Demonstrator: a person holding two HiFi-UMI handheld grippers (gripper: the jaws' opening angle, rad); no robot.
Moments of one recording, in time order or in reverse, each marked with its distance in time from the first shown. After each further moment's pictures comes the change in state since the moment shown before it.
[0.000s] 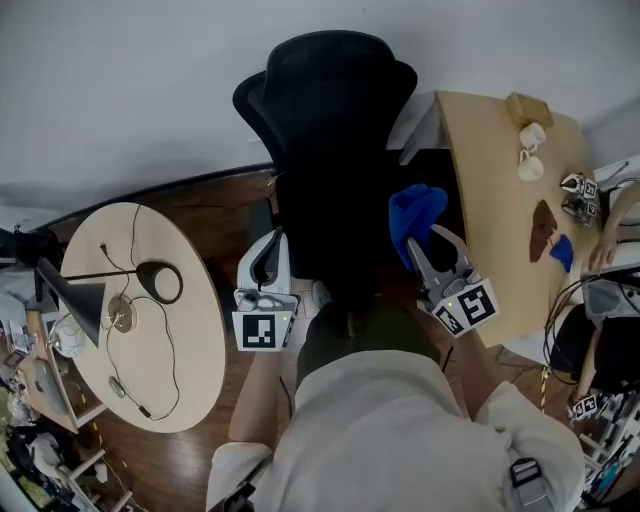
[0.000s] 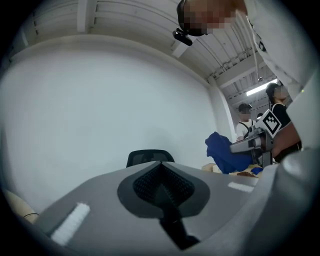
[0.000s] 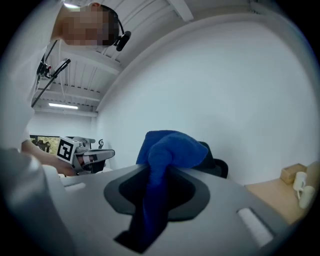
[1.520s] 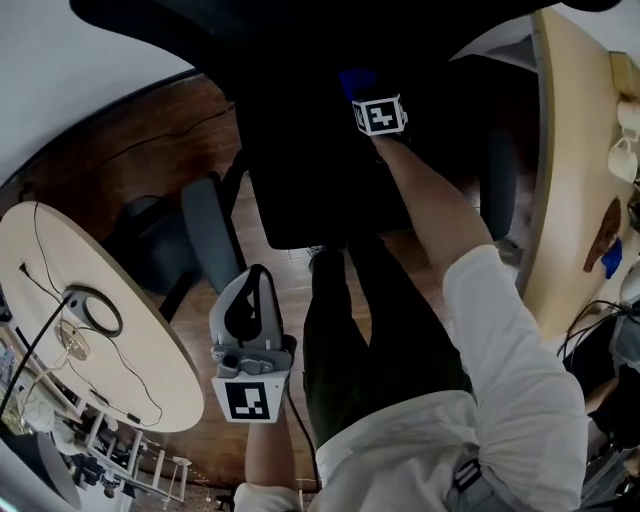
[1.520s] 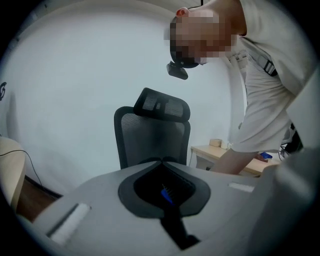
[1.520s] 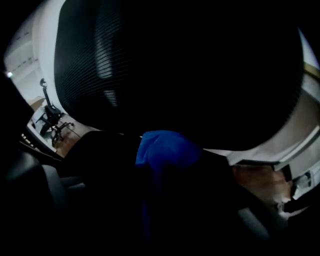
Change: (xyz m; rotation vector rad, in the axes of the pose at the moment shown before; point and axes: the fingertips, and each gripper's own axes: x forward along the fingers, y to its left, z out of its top) left arm 0.150 0.071 -0.360 -0.132 0.301 0.006; right arm 0.253 -0.292 -0.801 0.354 1.184 -0.305
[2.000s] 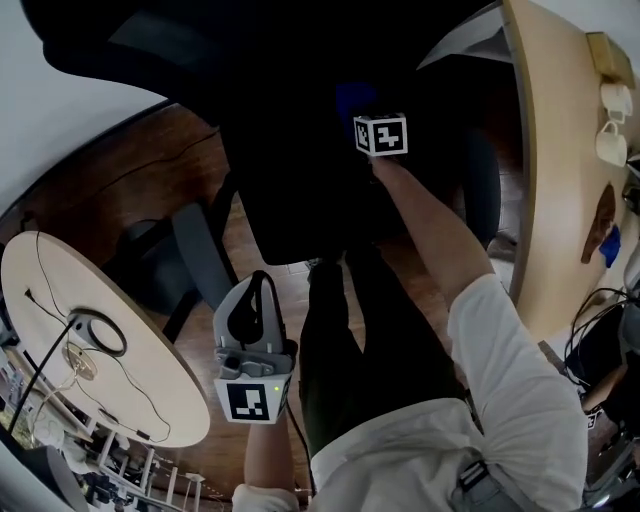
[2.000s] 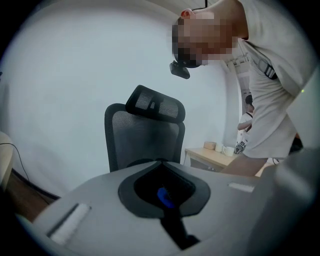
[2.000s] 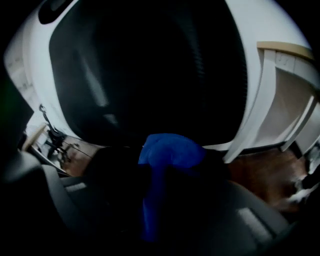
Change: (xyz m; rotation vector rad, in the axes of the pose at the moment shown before) left arm 0.018 -0.027 0.001 -0.031 -0.011 -0.069; right arm -0.054 -0.009 -0.001 0.172 -0.093 0.070
